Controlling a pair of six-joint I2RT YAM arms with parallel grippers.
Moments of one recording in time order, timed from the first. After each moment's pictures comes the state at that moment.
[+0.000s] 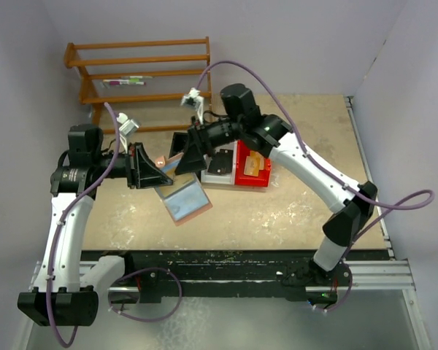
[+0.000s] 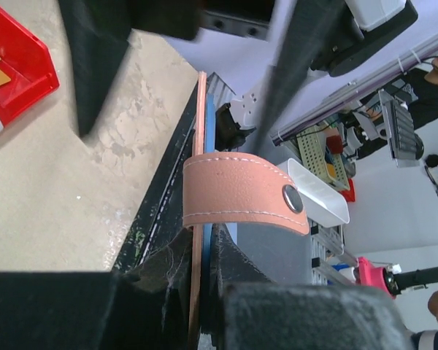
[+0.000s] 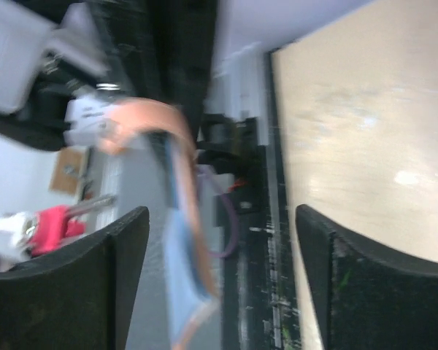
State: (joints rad) left arm 0.00 1.00 1.18 -0.84 1.40 -0.08; right arm 0.79 1.74 1.87 -0.57 -0.96 0.28
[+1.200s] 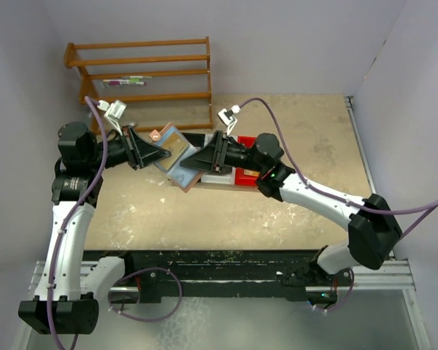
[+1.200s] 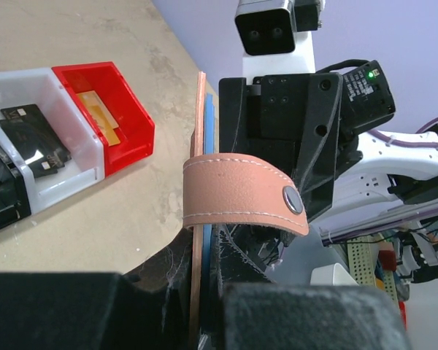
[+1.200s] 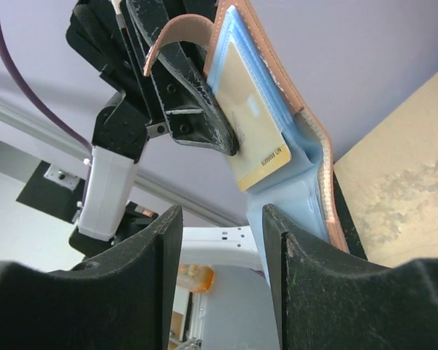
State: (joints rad) left arm 0.00 0.94 1.10 -0.34 1.03 -0.59; right arm 0.78 1.46 1.03 0.65 -0.61 1.12
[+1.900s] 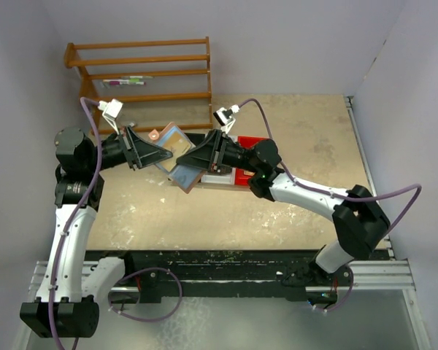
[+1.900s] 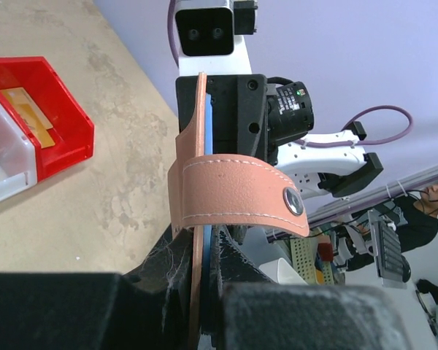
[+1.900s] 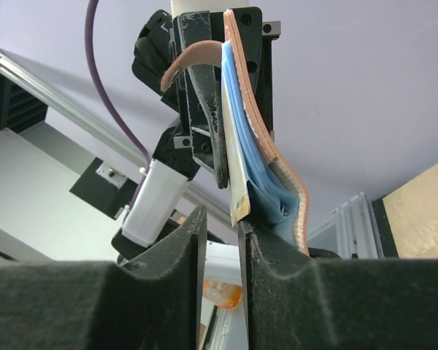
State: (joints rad) left arm 0.01 0.91 1.02 -0.09 1.14 -0.89; right arm 0.80 1.56 1.02 0.99 -0.62 1.29
